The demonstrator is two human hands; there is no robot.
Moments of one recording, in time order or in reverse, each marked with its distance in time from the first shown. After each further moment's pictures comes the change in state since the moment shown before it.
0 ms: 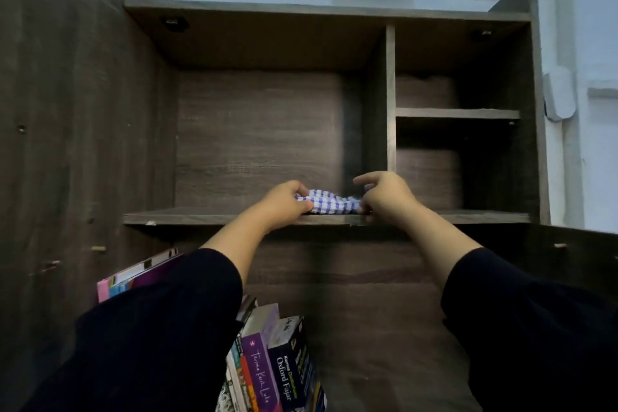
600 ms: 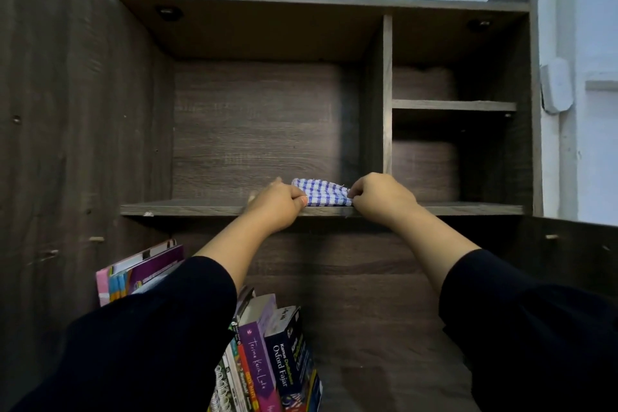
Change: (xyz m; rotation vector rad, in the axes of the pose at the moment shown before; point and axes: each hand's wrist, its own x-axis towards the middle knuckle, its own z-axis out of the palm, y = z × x) left_hand -0.004 -0.010 0.010 0.293 0.001 0.007; right_hand -0.024 -0.004 -0.001 -0.688 0.002 -0.202
